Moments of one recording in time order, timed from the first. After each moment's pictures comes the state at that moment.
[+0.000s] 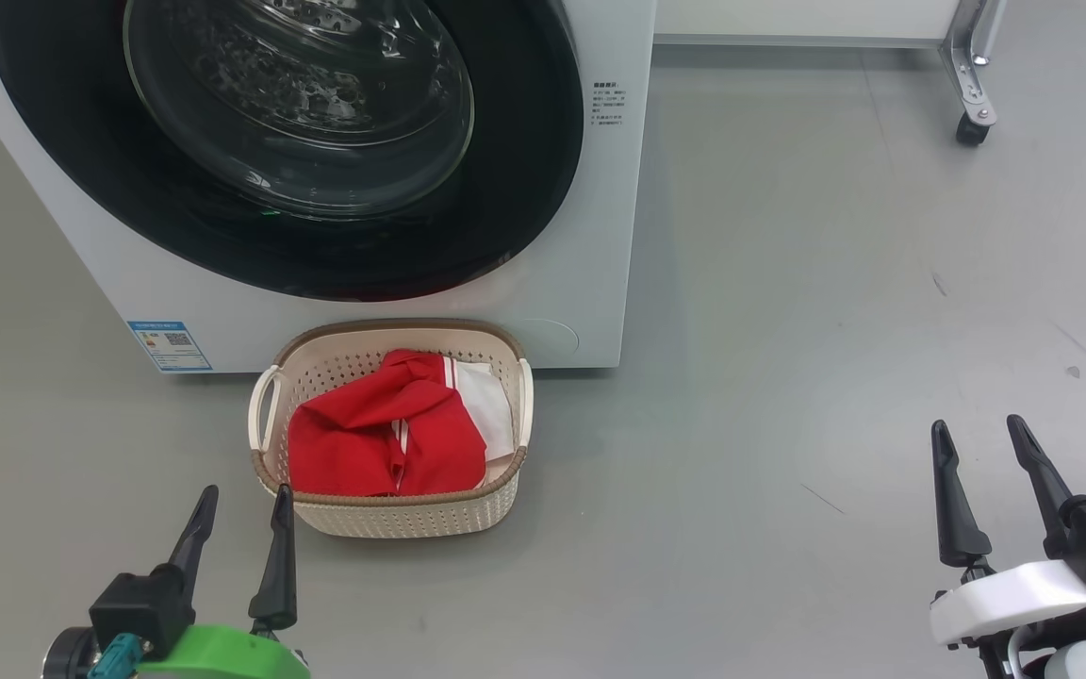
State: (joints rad) left arm 0.01 0.04 -0.08 0.24 -0.32 -0.12 -0.26; right arm 0.07 -0.23 0.12 0.10 0.34 -0.05 -0.25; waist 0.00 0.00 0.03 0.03
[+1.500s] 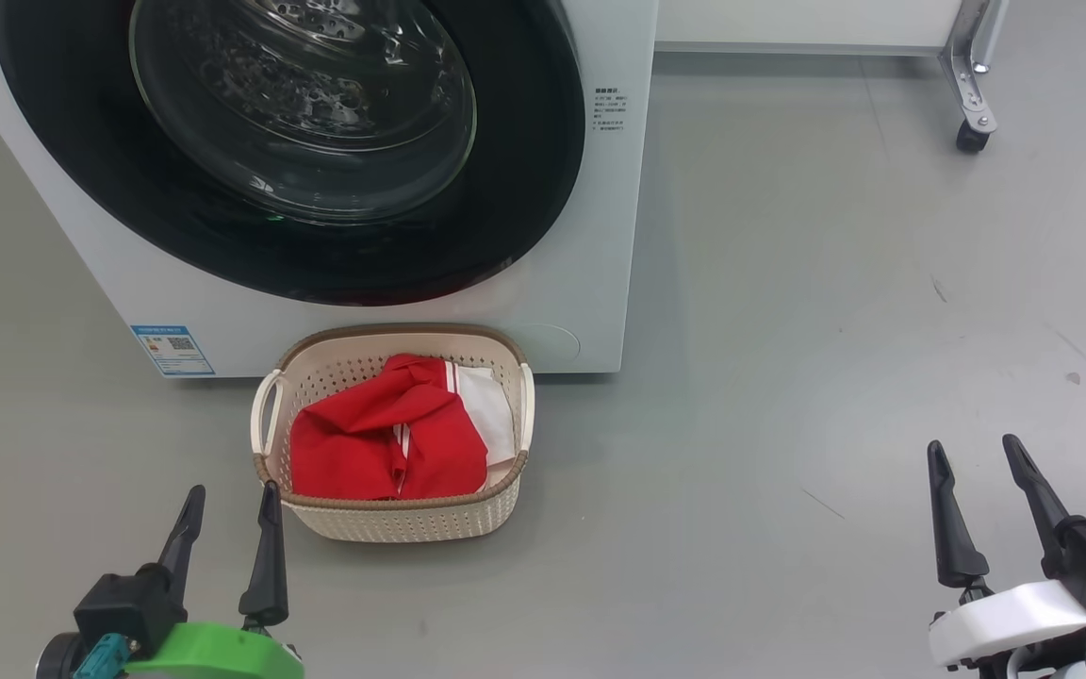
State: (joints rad) left arm 0.01 0.04 -0.08 0.24 -0.35 -0.12 -0.26; right arm 0.11 -0.19 0.08 0.10 0.29 -0.01 -0.25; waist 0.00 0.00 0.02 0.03
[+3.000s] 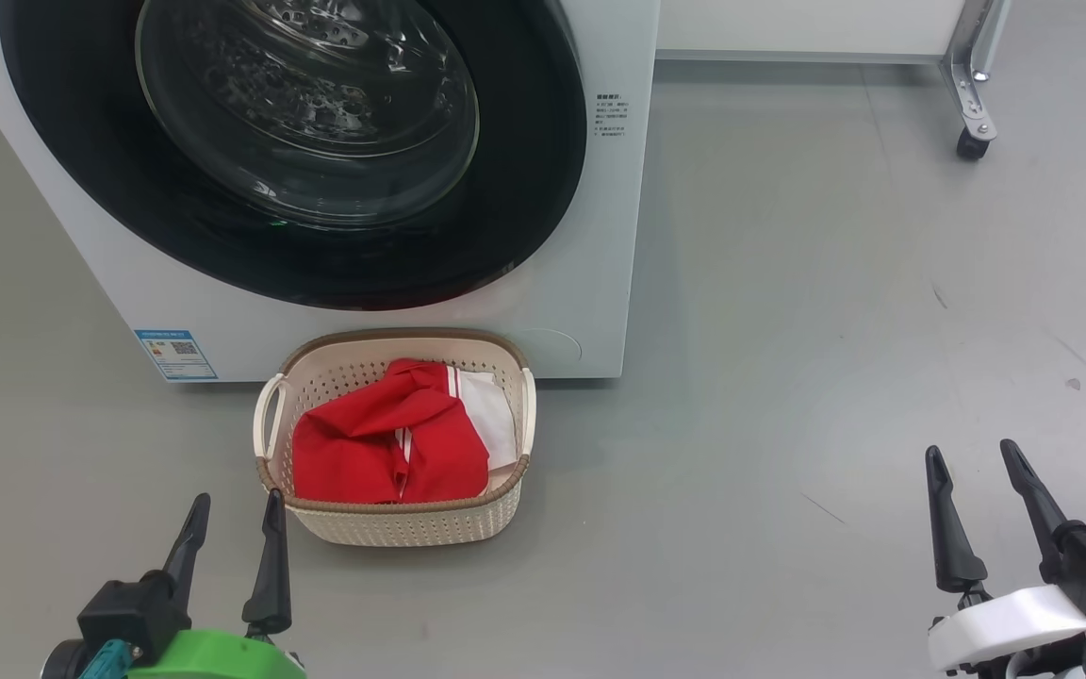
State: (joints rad) left arm 0.02 0.04 -0.08 0.24 -0.36 -0.13 -0.26; right arm 0.11 -0.16 0.04 0.10 0.25 0.03 -0.25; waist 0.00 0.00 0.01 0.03
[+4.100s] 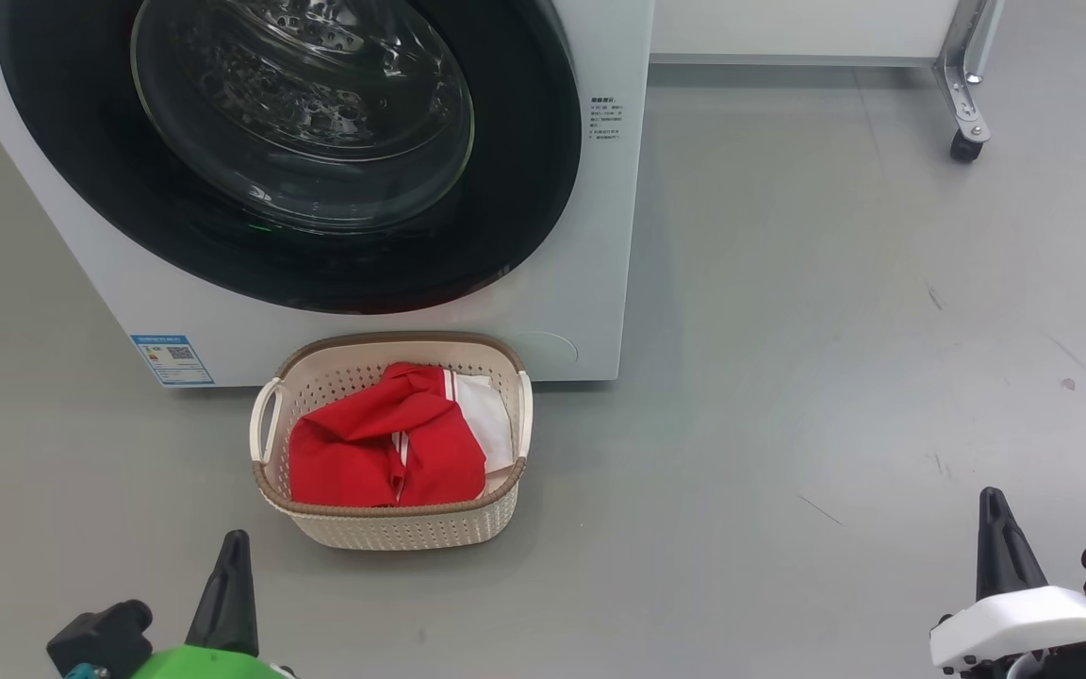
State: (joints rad) left arm 0.05 0.02 -0.08 0.28 -0.62 -0.13 -0.20; right arm 0.11 -0.10 0.01 0.19 0.53 0.04 -0.18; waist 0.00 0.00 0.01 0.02
